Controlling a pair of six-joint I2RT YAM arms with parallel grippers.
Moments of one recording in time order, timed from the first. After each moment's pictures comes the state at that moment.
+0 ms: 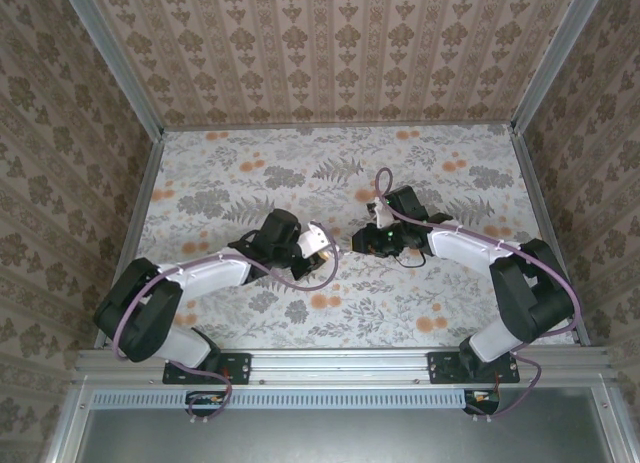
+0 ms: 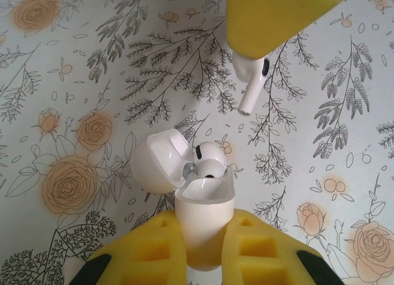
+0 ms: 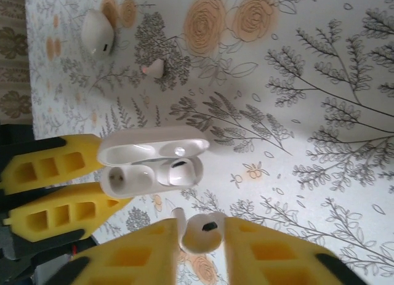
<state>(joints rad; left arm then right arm) -0.73 1.43 0.66 0.00 0.34 0.38 0.45 1.55 0.86 -0.27 -0.55 0.57</state>
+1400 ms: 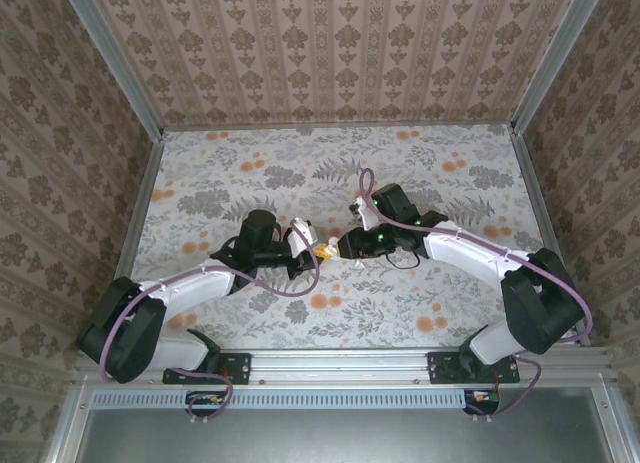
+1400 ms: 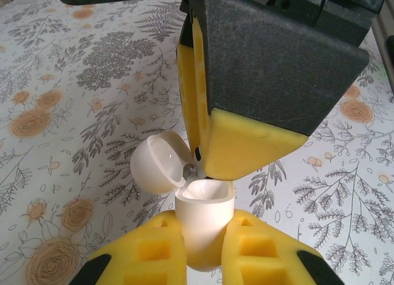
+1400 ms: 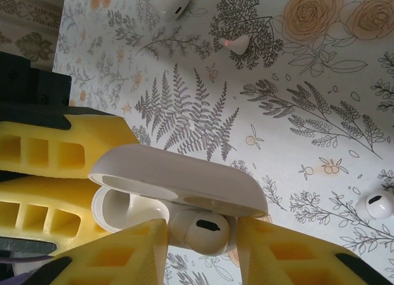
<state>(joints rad) -0.66 1.31 0.54 0.24 0.65 0.33 0.56 1.49 0.93 -0.35 -0.56 0.45</state>
